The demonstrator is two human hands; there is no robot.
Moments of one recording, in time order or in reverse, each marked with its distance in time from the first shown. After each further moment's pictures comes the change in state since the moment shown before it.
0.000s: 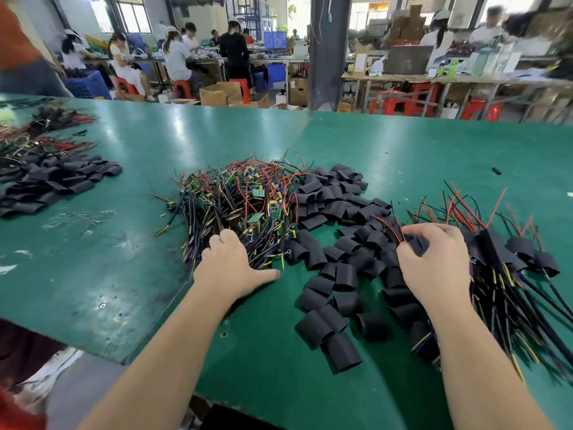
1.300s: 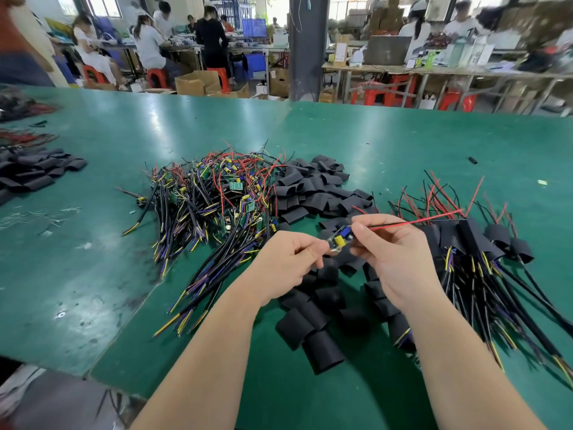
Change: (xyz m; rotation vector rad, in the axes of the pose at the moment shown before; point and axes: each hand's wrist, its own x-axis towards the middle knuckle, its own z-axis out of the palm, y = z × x) left_hand -0.015 0.068 0.025 -1.016 -0.412 0.586; right_hand -0.006 -0.012 0.015 0.924 -0.299 0.134
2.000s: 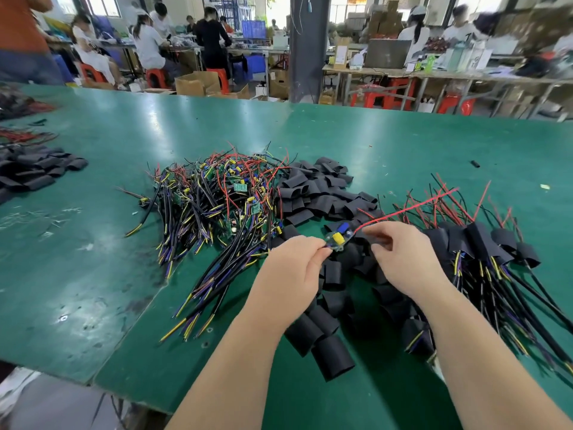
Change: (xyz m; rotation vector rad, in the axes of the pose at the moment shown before) left_hand -0.018 0.001 0.012 0.543 0.396 0.426; right_hand 0.021 0.004 -0.015 -0.992 -0.046 -0.114
